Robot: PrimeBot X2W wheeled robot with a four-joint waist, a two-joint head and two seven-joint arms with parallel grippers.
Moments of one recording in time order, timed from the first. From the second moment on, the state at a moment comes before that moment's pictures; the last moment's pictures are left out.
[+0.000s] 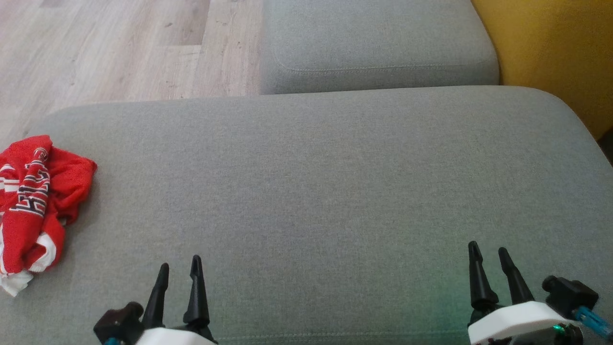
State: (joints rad) left arm 0.09 0.06 -0.17 0.23 -0.49 -0.06 -0.15; right arm 0.10 -0.03 0.03 0.27 0.46 0.12 -0.12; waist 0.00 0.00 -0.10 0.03
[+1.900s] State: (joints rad) left arm 0.12 0.08 -0.21 0.28 -0.19 0.04 -0.17; right arm 0.10 -0.04 0.07 0.26 0.03 0.12 -0.17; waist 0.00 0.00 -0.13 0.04
